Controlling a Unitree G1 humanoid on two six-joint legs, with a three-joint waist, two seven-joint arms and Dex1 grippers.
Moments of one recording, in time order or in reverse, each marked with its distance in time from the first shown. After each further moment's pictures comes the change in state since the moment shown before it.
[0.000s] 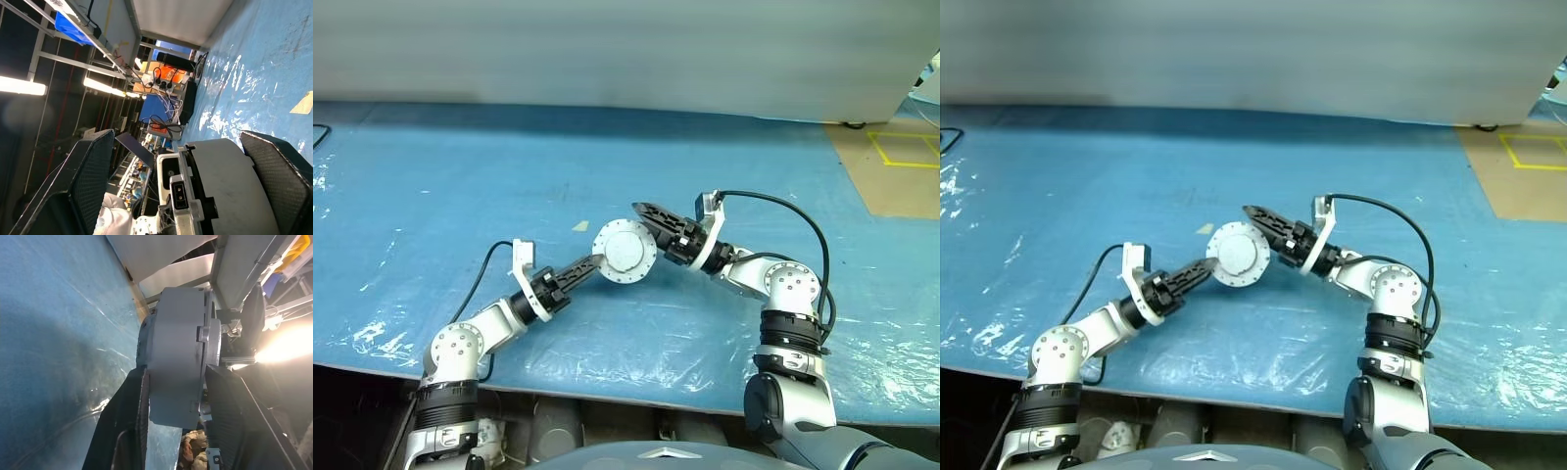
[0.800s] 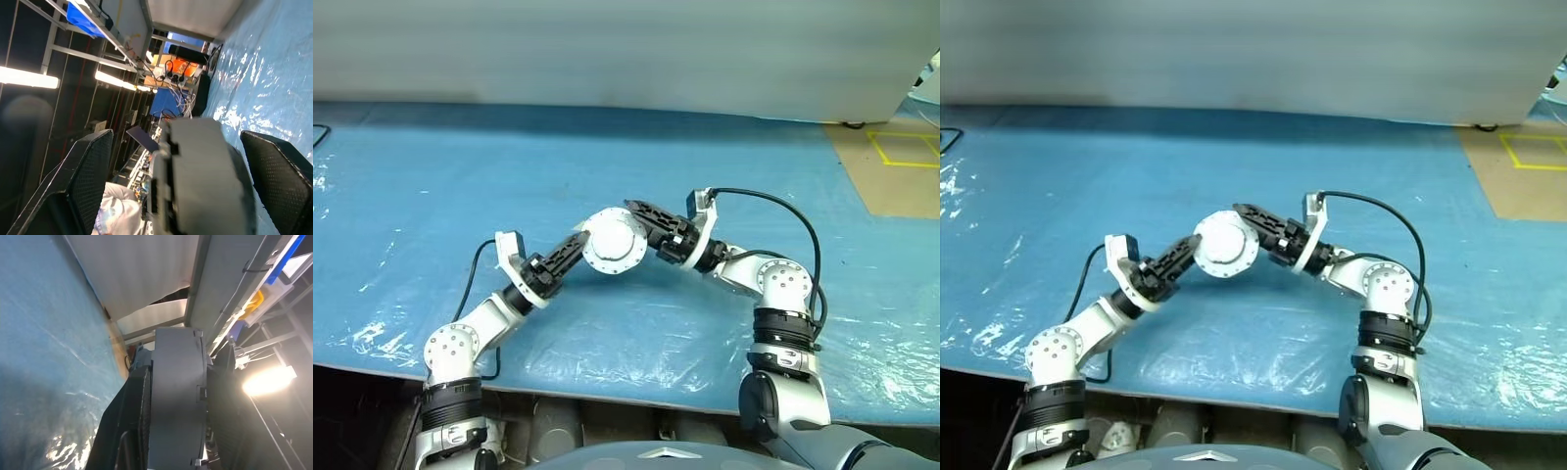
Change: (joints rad) left arm -0.023 -0.080 0.128 0.003 -0.202 0.008 0.116; right arm -0.013 0.014 0.034 0.005 0.024 -0.007 -0.006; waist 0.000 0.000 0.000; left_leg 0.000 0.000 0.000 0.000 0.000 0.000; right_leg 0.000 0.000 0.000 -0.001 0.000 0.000
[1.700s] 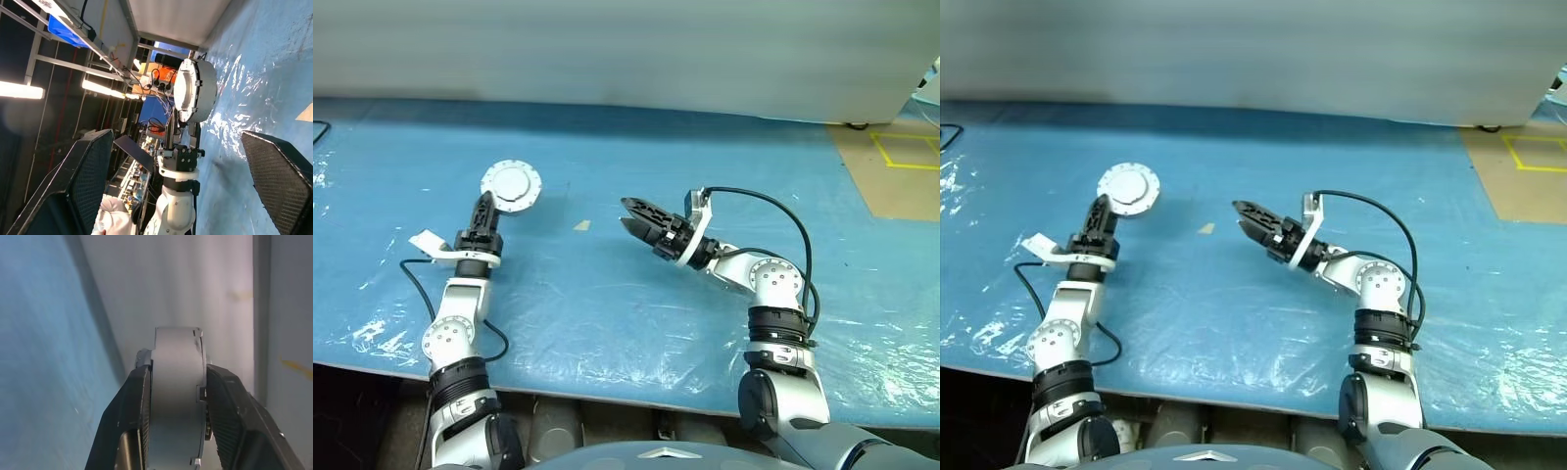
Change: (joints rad) left arm -0.152 -0.074 0.266 0.233 0.086 -0.640 0.224; right arm -0.015 -0.004 0.025 0.055 -0.008 -0.095 -0.029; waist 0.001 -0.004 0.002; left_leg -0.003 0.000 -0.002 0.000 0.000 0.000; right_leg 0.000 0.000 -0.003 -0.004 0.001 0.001
